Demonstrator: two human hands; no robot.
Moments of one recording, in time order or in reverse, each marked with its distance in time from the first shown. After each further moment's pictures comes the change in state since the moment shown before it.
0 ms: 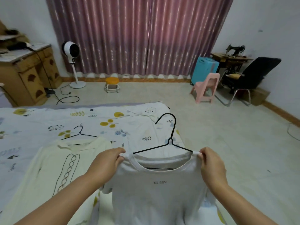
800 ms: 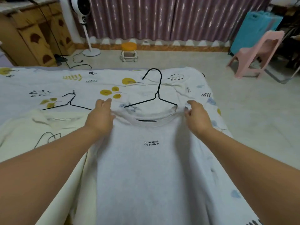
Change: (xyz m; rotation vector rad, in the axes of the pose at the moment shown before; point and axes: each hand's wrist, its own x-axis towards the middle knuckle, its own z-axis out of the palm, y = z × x) left_hand 0.214 -0.188 0.200 0.213 0.041 -0.372; right_hand 0.208 0.015 0.341 0.068 -0.332 -0.174
